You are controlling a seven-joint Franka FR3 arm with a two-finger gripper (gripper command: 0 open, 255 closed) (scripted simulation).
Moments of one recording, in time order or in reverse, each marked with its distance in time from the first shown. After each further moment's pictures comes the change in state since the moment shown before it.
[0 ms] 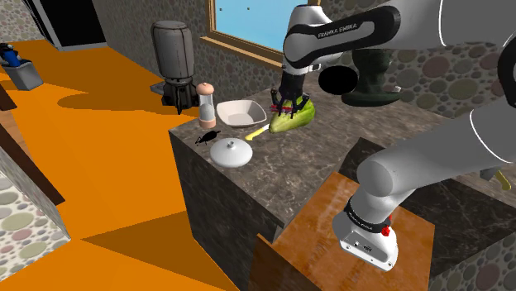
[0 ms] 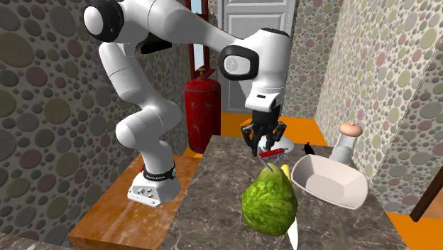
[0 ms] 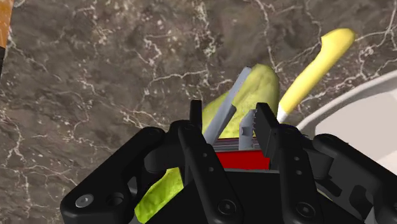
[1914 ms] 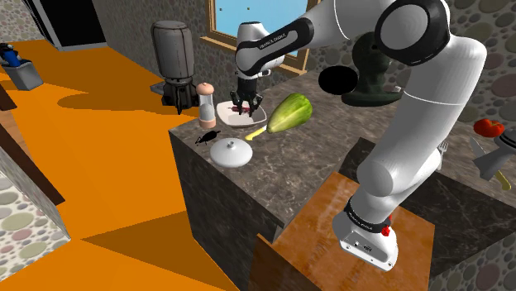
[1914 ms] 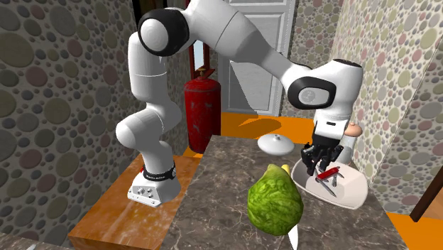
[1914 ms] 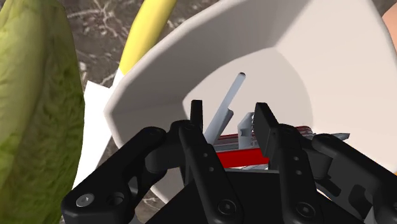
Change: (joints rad) arm 0.010 0.642 0.104 0.478 -0.172 0.146 0.217
